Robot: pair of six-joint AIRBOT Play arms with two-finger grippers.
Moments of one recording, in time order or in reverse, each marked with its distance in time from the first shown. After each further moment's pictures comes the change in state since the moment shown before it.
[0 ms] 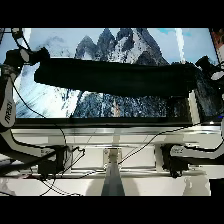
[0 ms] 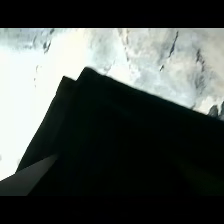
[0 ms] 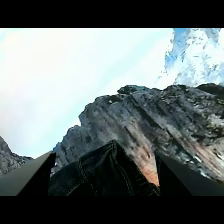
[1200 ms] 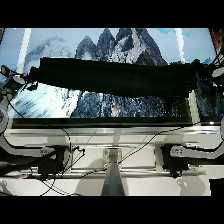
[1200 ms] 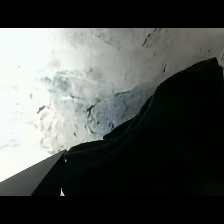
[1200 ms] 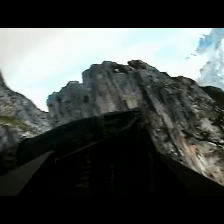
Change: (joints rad) left arm 0.159 0.060 -0.436 -0.492 0.445 -0.109; right arm 0.039 0.000 0.089 -0.045 0.267 -0.278
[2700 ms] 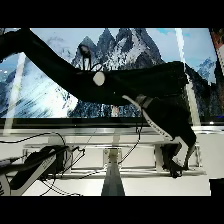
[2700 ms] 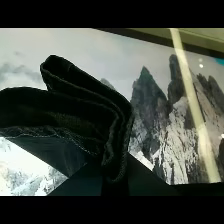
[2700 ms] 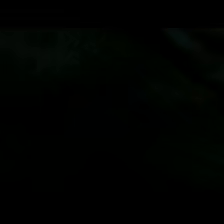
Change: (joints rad) left arm -0.158 0.642 0.233 -0.074 -0.567 0.548; right arm 1.265 -0.489 0.657 0.425 0.045 0.346
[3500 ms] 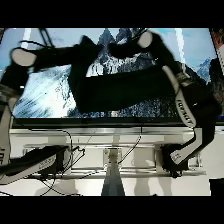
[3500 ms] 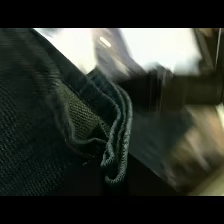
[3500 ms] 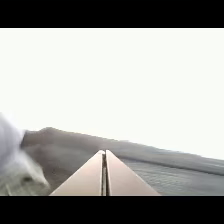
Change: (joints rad) left arm -0.504 -0.279 -0.006 -0.344 0.006 -0.004; right arm -0.578 0.180 0.057 -0.285 0.519 0.013
